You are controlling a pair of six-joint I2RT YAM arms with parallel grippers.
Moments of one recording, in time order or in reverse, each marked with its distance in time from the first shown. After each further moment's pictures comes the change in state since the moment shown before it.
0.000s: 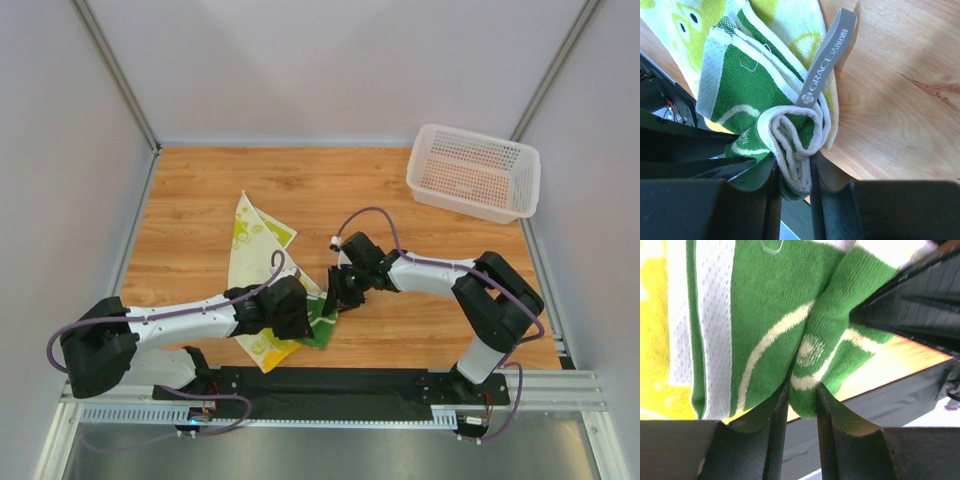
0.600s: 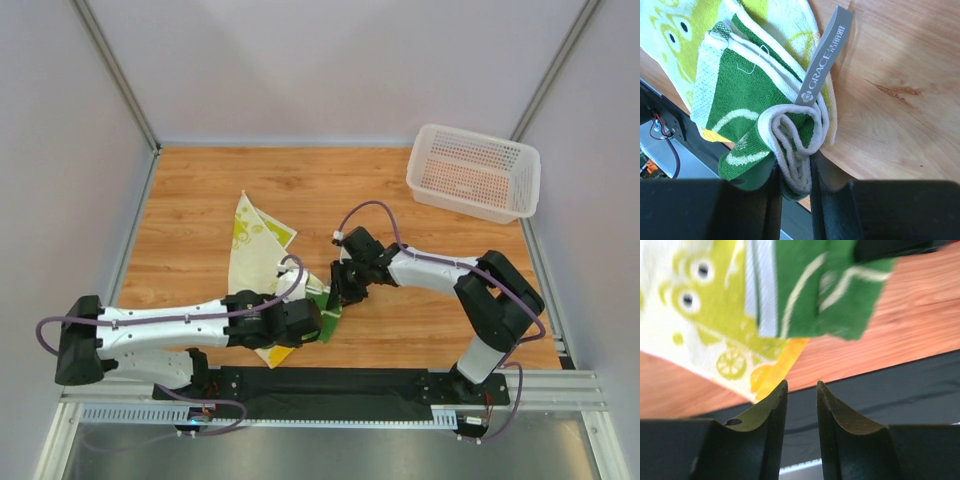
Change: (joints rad) left arm -0.298 -0.069 0.275 -0.549 -0.410 -0.016; right arm -0.011 0.005 0.061 -0.101 0.068 -0.036
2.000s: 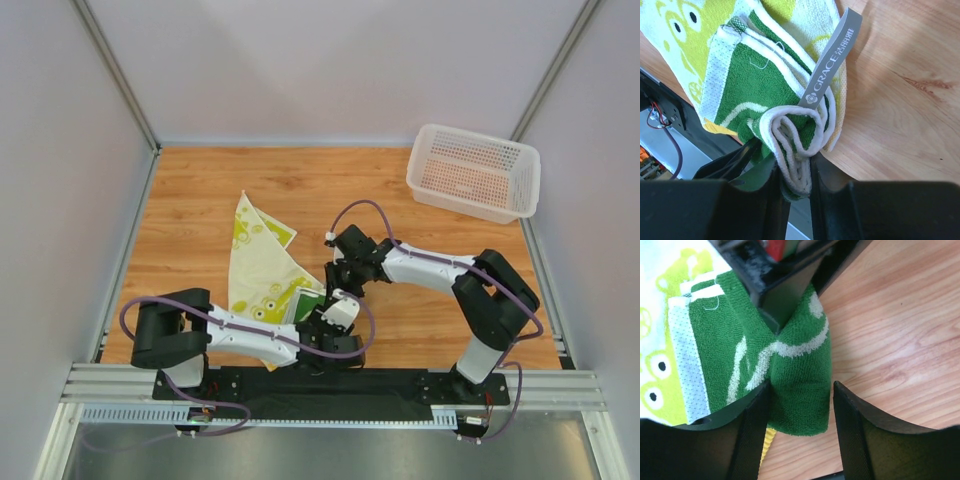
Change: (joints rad) left arm -0.171 0.483 0.012 0.451 -0.335 0.263; right arm 0.030 0.020 0.082 -0.113 -0.008 -0.030
